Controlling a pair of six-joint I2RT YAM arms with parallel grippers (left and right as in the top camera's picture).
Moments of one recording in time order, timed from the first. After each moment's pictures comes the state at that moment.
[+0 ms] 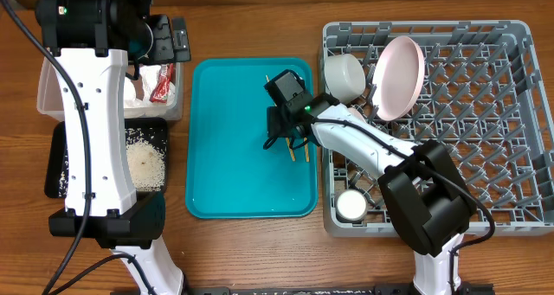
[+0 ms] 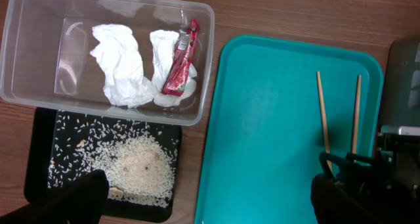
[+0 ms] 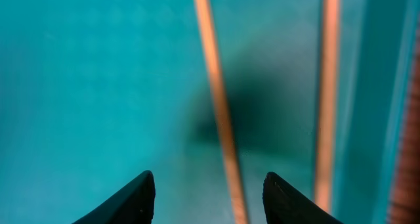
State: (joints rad) left arm -0.05 1.96 2.53 -1.67 -0.09 -0.20; right arm 0.64 2.05 1.46 -0.55 0.02 0.59
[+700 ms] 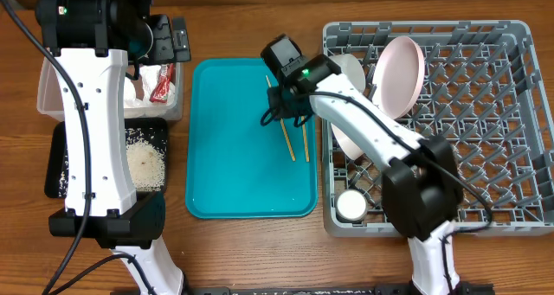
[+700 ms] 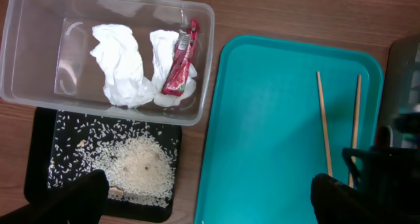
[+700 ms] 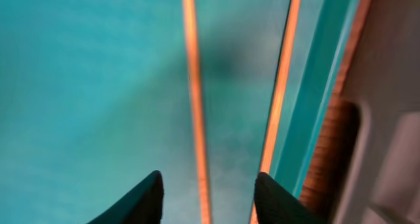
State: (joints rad) left arm -0.05 1.96 2.53 -1.67 -0.09 -0.20; right arm 0.61 2.17 1.84 -0.96 0.03 0.40
